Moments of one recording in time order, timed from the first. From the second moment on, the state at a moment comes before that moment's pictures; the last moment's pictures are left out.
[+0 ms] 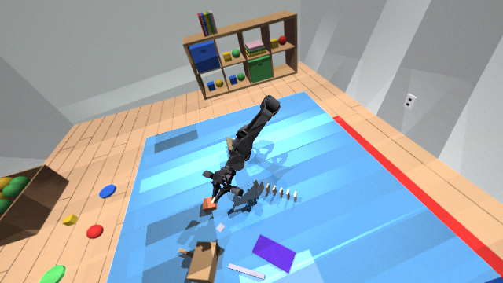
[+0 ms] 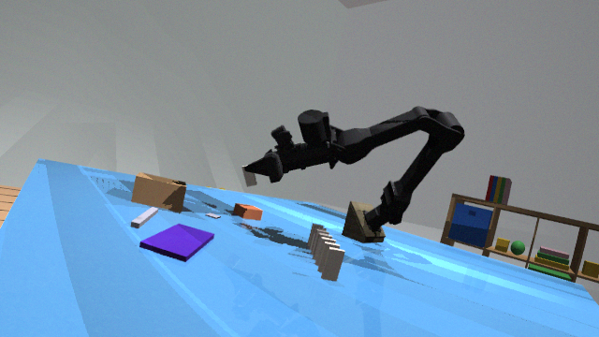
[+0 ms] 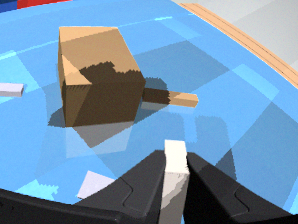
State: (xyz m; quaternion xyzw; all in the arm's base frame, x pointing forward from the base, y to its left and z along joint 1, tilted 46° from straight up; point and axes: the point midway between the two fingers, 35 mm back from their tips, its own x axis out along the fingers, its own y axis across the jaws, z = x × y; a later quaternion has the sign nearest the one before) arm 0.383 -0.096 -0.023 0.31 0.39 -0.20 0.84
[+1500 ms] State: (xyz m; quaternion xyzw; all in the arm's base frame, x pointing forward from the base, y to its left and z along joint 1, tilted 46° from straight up) arm 0.340 -0.080 0.023 0.36 0.19 -0.22 0.88
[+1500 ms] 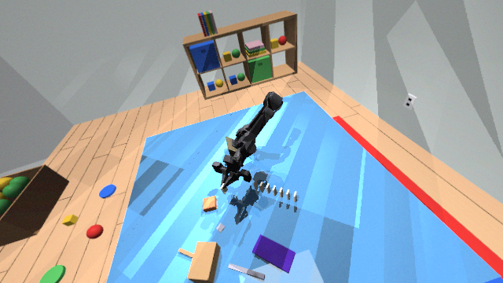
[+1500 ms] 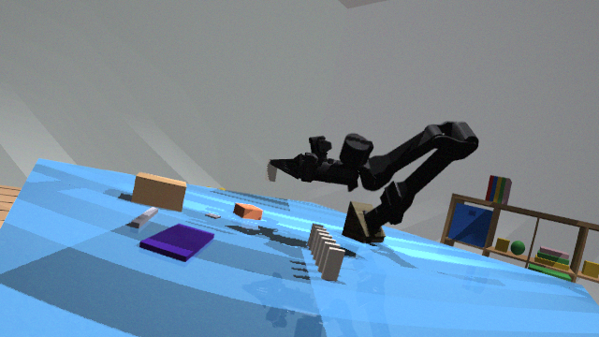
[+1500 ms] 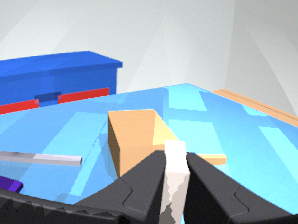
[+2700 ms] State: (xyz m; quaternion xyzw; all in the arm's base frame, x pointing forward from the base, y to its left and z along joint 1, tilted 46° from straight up) arm 0.339 -0.015 -0.050 0.36 0.19 -0.22 0.88
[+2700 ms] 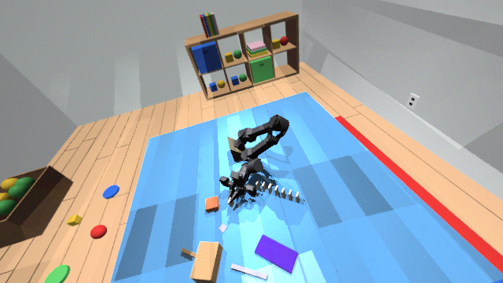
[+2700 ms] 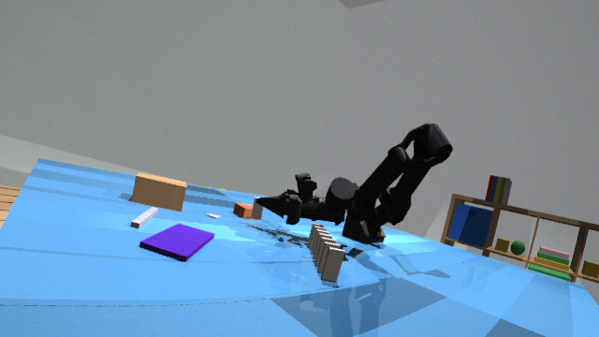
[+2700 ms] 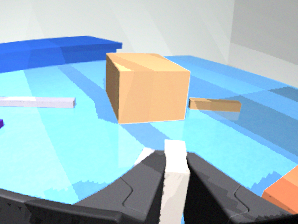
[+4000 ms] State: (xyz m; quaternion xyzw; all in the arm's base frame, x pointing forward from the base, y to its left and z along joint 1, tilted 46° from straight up) arm 0.345 -0.037 -0.026 0.37 0.18 -0.22 0.88
